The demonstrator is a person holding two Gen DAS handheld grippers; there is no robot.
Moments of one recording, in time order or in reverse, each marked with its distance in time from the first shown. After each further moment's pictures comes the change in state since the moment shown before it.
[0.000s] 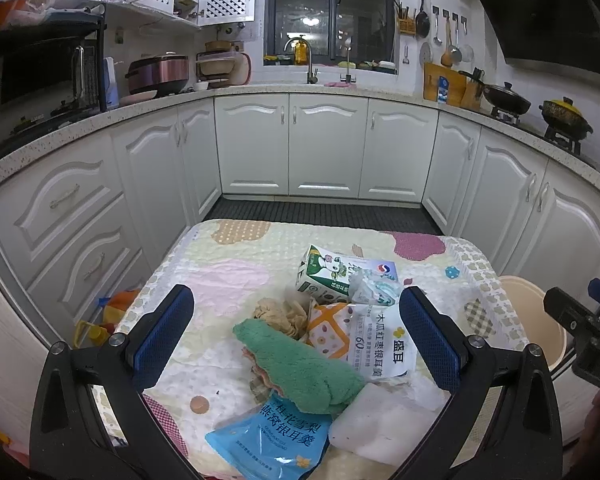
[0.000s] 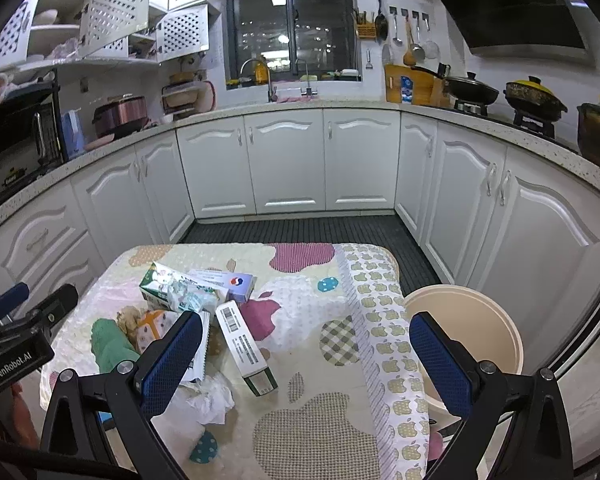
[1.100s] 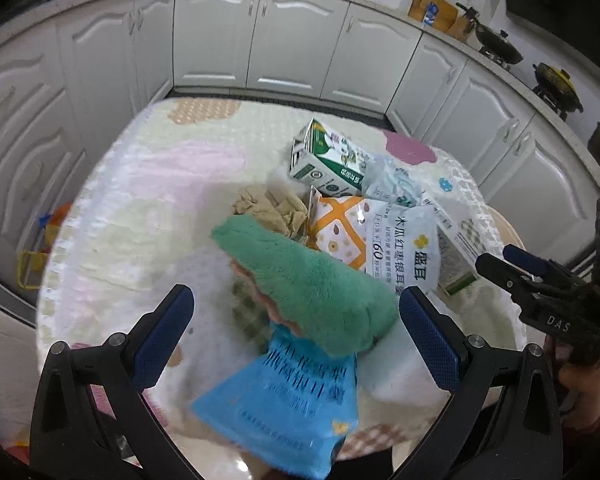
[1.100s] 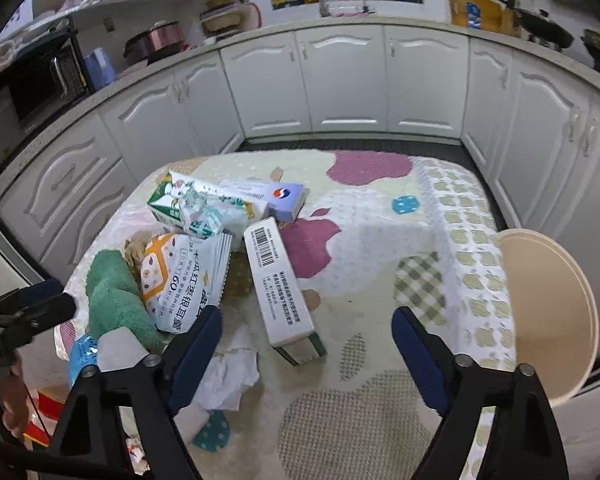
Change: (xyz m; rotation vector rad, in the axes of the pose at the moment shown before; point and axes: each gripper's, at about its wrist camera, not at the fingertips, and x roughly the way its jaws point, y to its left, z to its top) left arm 0.076 0.037 -0.034 -0.065 0.404 -0.222; right arm 0.107 0.018 -0.026 -0.057 0.303 0.237
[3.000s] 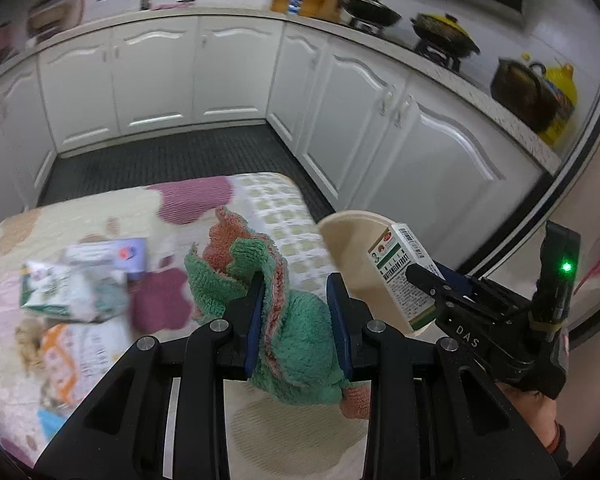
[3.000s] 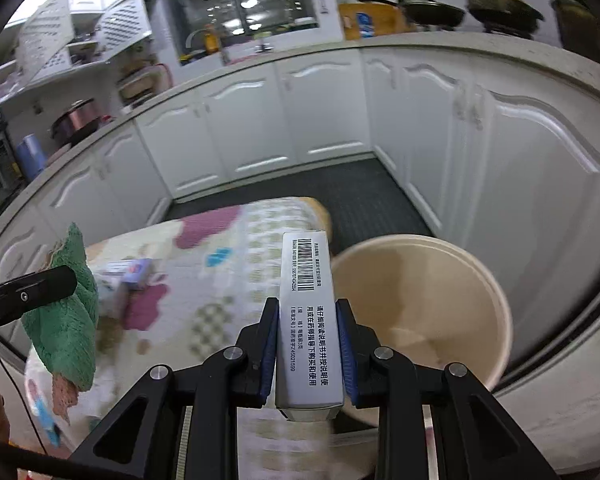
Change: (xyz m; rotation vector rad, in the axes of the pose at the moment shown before) left arm 0.025 -0.249 0.055 0.314 -0.025 -0.239; right arm -0.081 -0.177 -0.017 0.255 -0.163 -0.195
